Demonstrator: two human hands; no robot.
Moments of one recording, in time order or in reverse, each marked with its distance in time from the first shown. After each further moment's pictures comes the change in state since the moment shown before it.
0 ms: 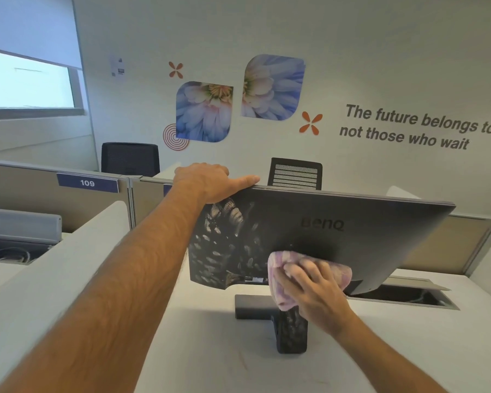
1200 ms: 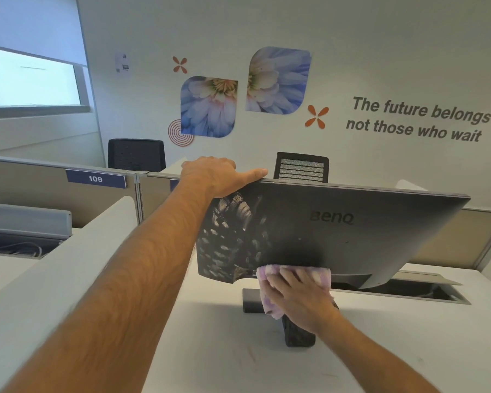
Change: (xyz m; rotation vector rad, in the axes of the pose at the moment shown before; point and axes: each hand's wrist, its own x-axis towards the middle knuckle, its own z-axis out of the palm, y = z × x) left_hand -0.004 0.001 -0.002 0.012 -0.008 0.001; right_hand 0.007 -0.038 0.024 -0.042 -0.158 -0.200
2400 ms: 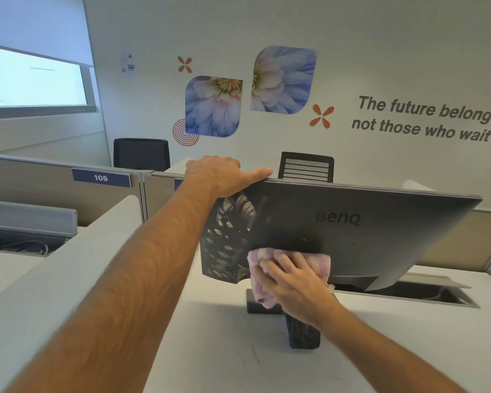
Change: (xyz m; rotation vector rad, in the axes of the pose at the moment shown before) left_hand -0.003 0.000 -0.002 -0.012 -0.008 -0.019; right_hand 0.037 0.007 -0.040 0.060 0.108 0.026
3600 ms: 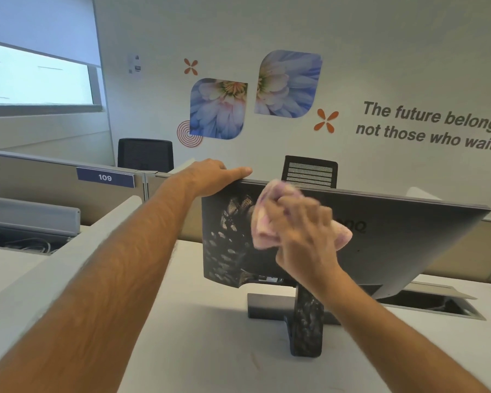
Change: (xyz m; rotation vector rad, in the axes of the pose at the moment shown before) left_hand 0.007 -0.033 0.001 -0.362 -0.075 -0.043; right_hand 0.073 0.038 -0.057 0.082 0.336 0.415
